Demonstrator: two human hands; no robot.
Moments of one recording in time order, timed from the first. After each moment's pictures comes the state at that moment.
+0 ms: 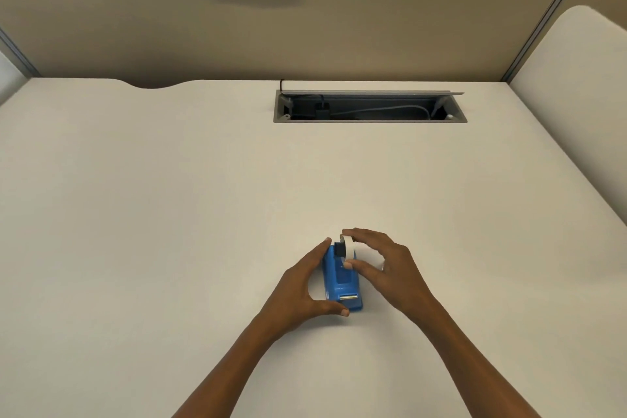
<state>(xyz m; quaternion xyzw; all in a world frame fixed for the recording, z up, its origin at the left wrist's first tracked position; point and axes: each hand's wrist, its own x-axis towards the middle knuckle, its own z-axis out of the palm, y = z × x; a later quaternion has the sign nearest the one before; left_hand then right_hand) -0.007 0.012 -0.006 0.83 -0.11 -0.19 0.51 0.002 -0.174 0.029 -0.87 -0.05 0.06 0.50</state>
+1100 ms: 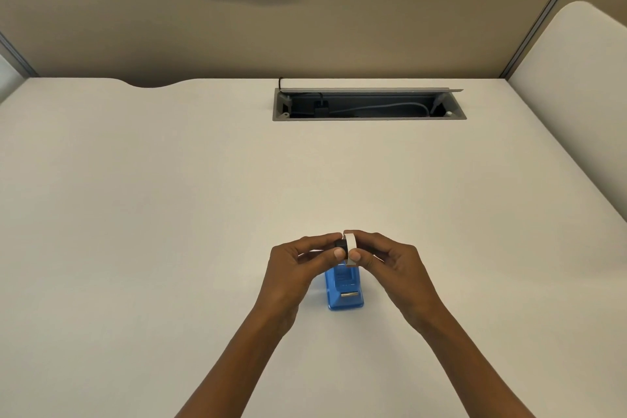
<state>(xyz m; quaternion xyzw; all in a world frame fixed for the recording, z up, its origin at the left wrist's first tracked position) -0.008 0.001 0.053 0.66 0.06 -0.13 0.74 -0.012 -0.166 0.048 -0.74 0.02 0.08 0.66</state>
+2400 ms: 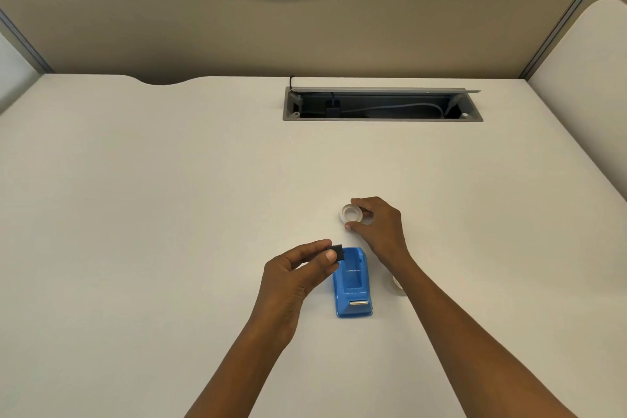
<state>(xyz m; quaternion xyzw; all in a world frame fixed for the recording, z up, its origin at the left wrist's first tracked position) -0.008 0.012 0.037 0.57 0.15 -0.14 0.79 0.082 -0.153 0.000 -0.87 0.05 -0.01 0.49</state>
